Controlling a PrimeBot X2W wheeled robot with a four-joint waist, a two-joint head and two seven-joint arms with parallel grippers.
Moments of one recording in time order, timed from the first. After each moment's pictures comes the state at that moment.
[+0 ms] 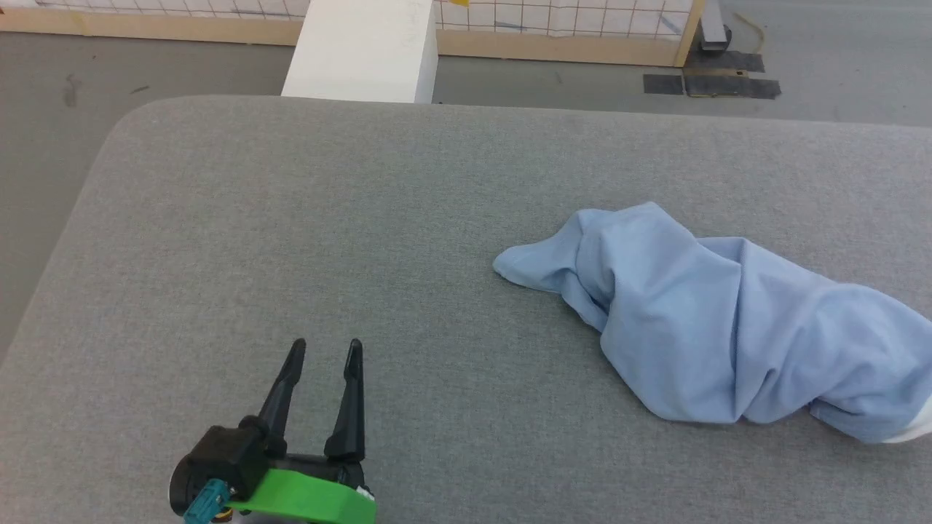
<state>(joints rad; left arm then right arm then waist) 0.08 0.05 -0.14 -0.05 -0.27 -0.08 -0.26 -0.10 -0.23 -0.46 -0.02 0.26 0.13 0.52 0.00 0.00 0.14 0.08</state>
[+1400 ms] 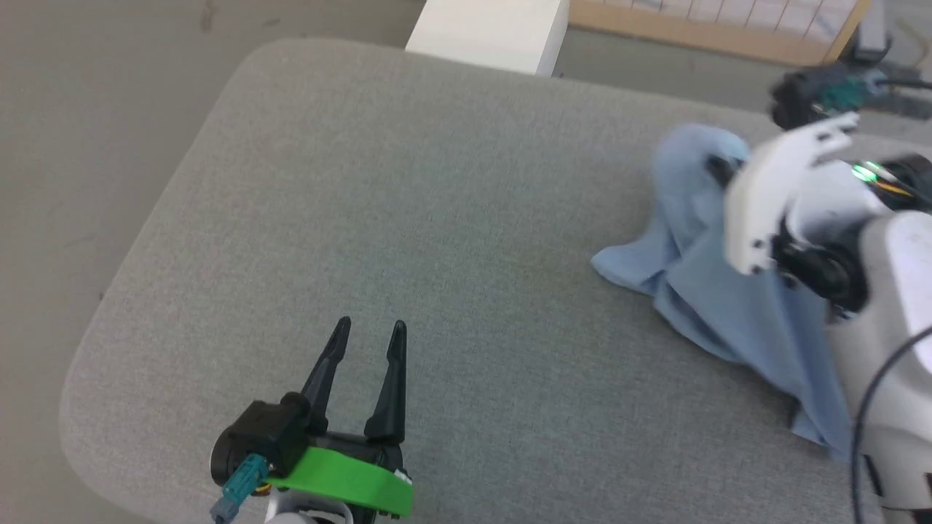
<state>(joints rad) 0.01 0.05 -0.25 -0.03 -0.30 -0.06 -0.26 -0.65 -0.25 0.15 0.25 0.33 0.13 0.73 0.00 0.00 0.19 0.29</state>
